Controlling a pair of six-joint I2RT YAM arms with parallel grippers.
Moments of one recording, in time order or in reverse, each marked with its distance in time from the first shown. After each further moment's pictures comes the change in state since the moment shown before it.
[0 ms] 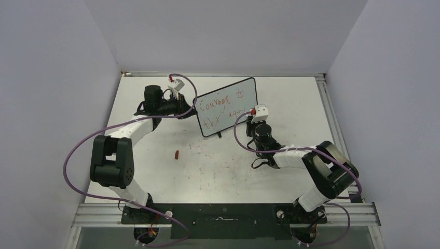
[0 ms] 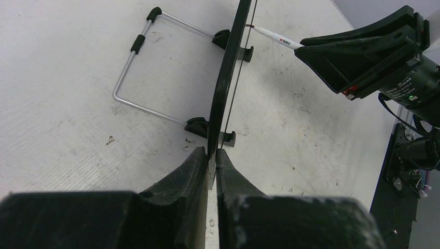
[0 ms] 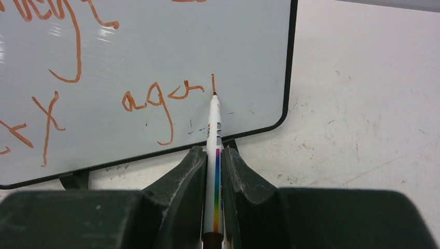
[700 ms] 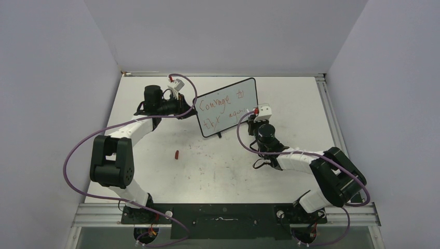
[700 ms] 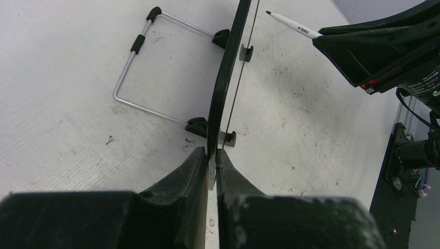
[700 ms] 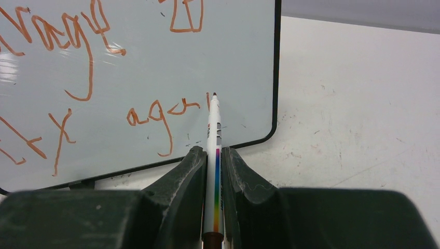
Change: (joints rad) left arm 0.000 0.000 0.000 0.000 0.004 0.000; right arm 0.003 -0.092 -0.016 -0.024 0.016 -0.012
